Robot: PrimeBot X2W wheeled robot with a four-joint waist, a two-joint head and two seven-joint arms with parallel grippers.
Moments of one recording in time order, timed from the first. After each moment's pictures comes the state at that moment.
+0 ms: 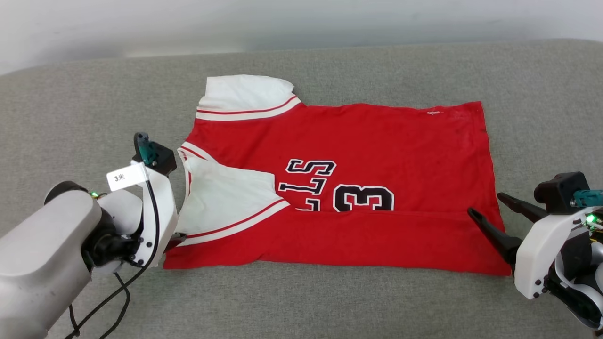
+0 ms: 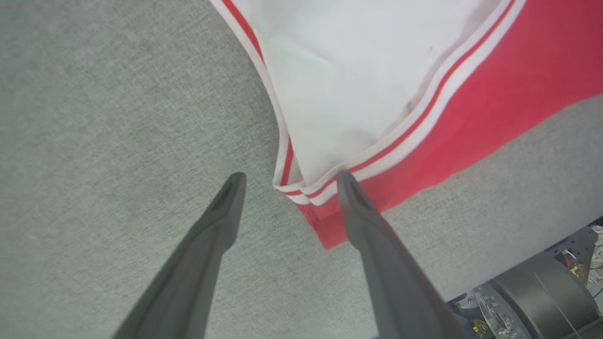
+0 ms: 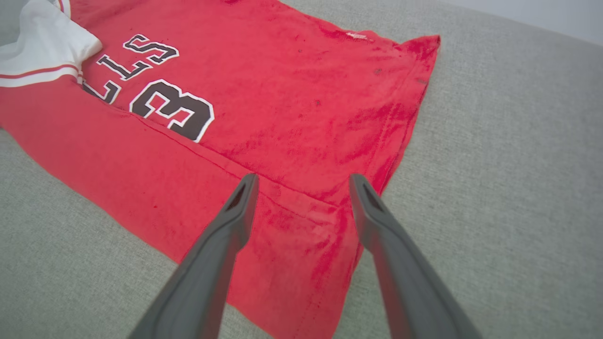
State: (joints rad) left arm -0.82 0.77 -0.98 0.30 -1.01 -0.07 0.82; right arm -0.31 -0.63 0.42 0.11 0.65 0.13 0.29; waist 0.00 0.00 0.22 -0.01
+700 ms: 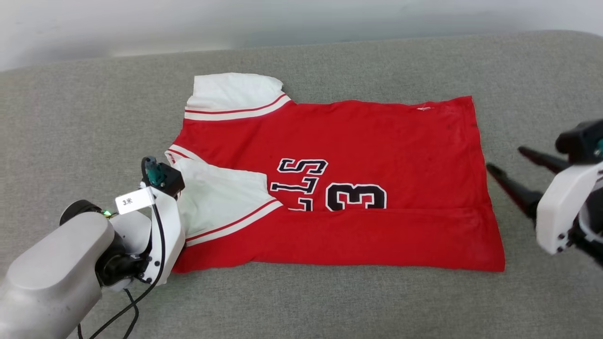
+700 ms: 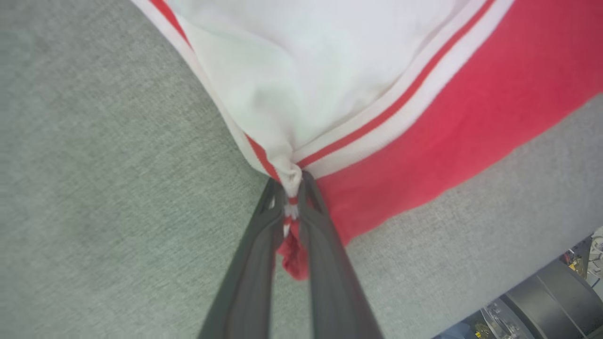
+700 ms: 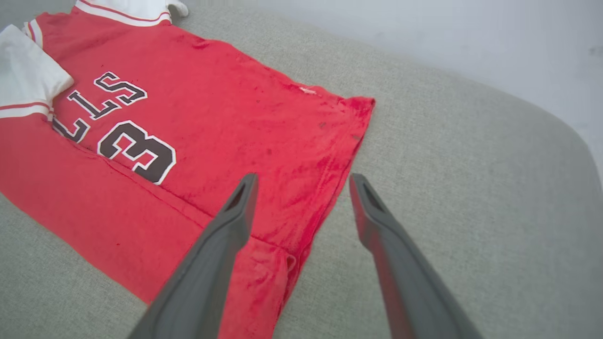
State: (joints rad) left arm -0.77 0.73 -1.02 0.39 -1.01 -0.11 0.76; right arm -0.45 -0.68 0.44 0.11 0.68 0.13 0.35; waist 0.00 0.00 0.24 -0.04
